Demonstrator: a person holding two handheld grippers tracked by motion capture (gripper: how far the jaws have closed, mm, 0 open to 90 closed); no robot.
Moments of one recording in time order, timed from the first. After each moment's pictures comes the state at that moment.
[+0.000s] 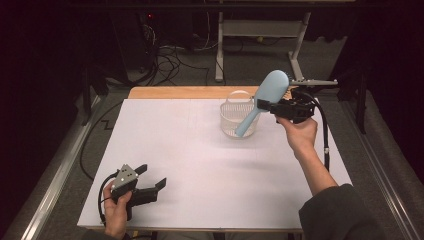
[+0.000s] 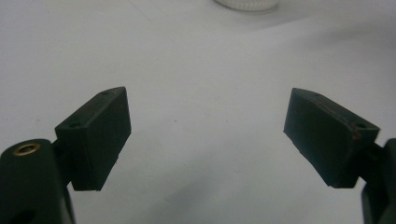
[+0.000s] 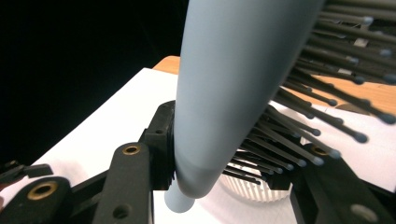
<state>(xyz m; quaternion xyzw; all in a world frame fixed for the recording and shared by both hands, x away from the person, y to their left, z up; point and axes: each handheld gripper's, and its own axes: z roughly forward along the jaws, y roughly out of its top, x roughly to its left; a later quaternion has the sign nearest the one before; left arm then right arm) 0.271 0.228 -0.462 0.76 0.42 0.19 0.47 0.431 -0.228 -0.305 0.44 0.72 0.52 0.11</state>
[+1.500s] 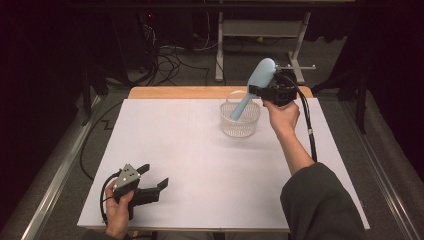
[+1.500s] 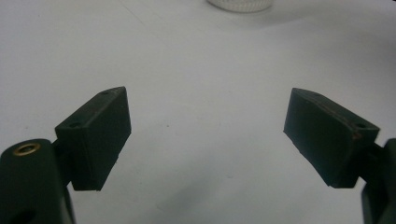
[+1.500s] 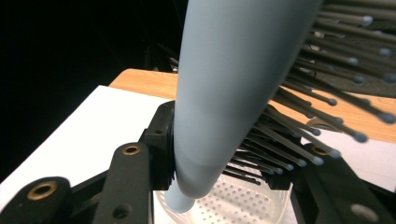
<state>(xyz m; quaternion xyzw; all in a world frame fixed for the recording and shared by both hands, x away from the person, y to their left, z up) 0.273 0.223 -0.462 0.76 0.41 0.19 0.47 0.488 -0.198 -0.311 0.50 0.70 0.48 0.15</state>
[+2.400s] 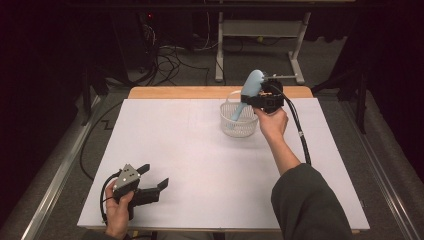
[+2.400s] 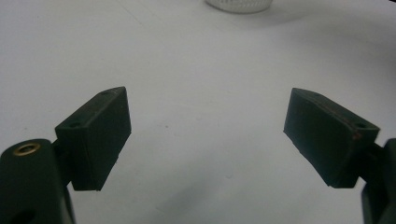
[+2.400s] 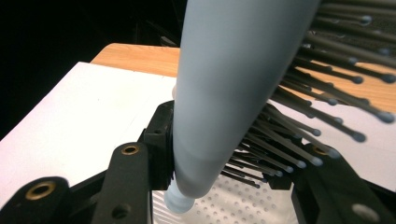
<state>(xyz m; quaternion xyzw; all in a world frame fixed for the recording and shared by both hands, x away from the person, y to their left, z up) 0.272 0.223 -0.462 0.76 0.41 0.19 0.47 0.503 -0.179 -0.351 0.51 0.72 0.45 0.14</state>
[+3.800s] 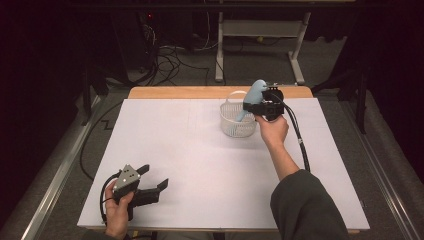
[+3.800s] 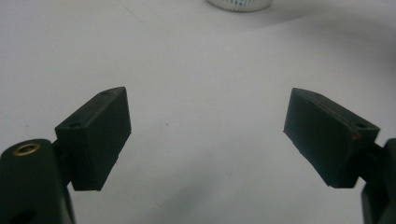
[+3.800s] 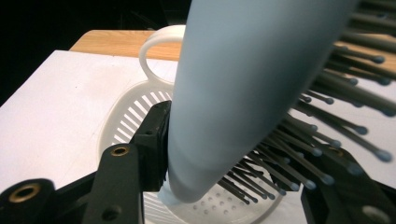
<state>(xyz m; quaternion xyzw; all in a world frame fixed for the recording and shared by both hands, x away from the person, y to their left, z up) 0.270 0.224 -0.462 0.76 0.41 0.19 0.47 0.498 -0.186 -0.376 0.54 0.71 0.43 0.14</state>
